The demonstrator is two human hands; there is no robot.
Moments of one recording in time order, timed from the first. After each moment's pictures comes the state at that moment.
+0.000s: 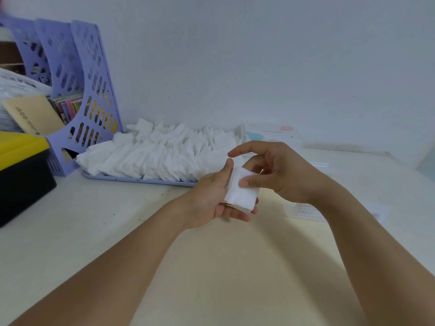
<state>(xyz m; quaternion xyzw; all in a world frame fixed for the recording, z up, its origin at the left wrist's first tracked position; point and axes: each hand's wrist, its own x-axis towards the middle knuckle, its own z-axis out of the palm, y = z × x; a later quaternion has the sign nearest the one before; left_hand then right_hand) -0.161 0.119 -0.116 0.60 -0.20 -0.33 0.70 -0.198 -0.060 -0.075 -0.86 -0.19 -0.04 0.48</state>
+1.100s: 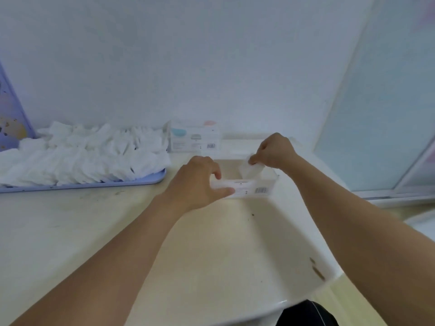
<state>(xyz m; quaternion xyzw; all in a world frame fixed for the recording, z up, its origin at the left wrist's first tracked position) -0.181 0.007 -0.123 0.87 -0.41 0.06 0.26 -0.229 -0.219 -0.069 -0.92 0.28 -0.14 0.25</state>
